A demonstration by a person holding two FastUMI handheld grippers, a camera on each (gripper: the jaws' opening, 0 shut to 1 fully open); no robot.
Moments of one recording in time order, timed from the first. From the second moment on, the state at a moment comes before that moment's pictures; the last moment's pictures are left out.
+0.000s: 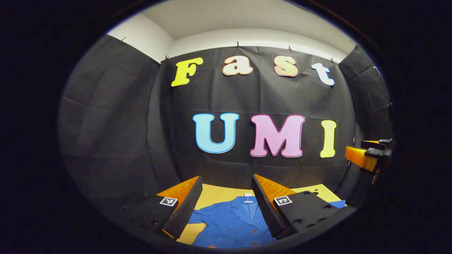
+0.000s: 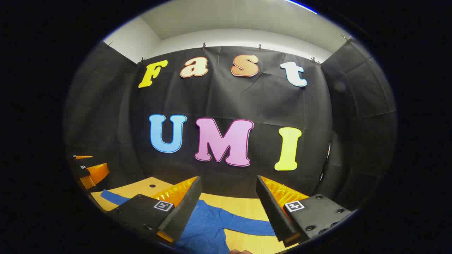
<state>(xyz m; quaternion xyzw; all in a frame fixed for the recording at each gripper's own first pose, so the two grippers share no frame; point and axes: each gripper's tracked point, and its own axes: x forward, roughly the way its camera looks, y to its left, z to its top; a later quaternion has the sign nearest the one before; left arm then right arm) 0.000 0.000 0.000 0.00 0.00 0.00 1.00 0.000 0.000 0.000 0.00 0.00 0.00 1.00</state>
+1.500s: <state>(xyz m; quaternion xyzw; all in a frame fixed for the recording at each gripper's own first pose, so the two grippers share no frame) 0.029 0.011 0.010 0.01 -0.01 -0.09 1.00 -0.015 -0.031 -0.016 -0.02 0.01 -0.12 0.99</state>
